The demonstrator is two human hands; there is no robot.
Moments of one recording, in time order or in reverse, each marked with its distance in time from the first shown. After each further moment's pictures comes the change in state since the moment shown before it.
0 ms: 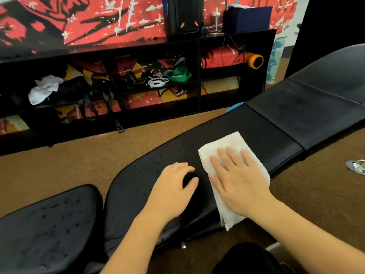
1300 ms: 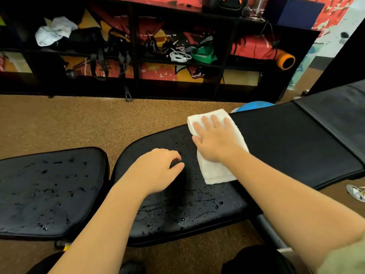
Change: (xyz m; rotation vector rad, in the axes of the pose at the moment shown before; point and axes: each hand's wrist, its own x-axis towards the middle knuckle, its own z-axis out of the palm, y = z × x) left_hand -0.003 -0.102 -0.042 0.140 -0.163 -0.121; right_hand 0.155 -0.089 0.026 -0.231 -0.245 -0.133
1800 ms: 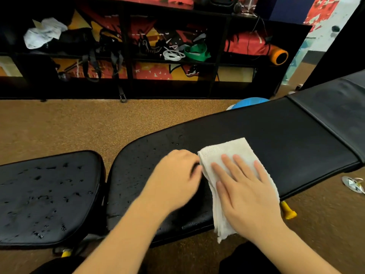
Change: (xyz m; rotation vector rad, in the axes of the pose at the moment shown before) left_hand -0.009 0.047 0.026 -0.128 0.247 0.175; right_hand -0.163 -0.013 0.029 0.232 0.179 0.152
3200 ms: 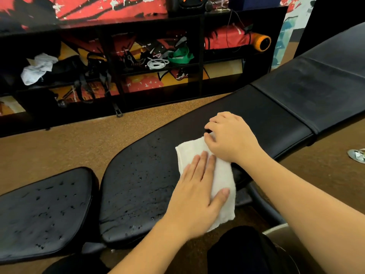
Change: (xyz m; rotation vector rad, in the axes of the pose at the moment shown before) left_hand -0.021 0.087 0.068 0.104 -0.219 0.075; right_hand 0.091 0.087 -0.015 0.160 0.195 -0.081
